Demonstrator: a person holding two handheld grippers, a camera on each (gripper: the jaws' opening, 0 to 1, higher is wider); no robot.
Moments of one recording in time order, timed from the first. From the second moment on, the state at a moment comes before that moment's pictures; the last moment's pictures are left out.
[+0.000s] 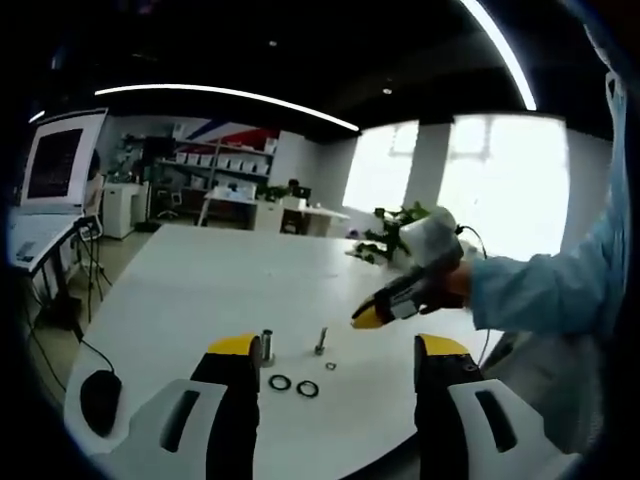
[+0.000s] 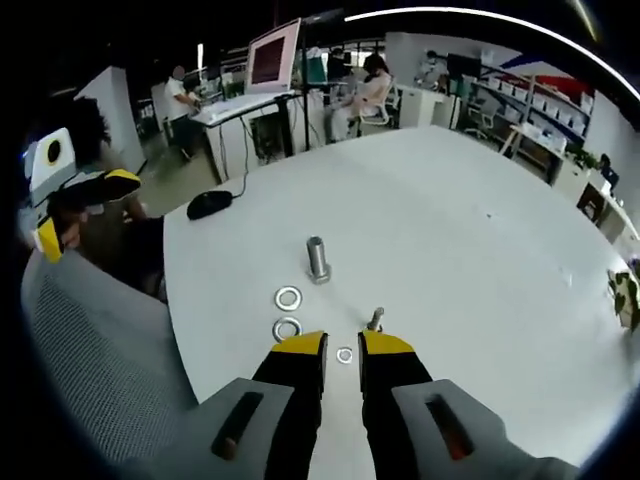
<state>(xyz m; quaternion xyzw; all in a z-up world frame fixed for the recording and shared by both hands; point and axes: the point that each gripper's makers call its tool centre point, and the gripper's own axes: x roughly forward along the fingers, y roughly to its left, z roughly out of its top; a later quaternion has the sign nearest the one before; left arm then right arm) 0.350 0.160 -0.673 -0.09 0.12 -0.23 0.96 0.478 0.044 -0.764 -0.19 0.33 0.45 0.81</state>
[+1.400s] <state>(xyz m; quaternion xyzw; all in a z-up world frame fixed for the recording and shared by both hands) 0.349 0.165 -0.680 -0.11 0.14 -0.22 0.96 0.483 0.047 -0.834 -0.22 0.37 0.46 0.78</state>
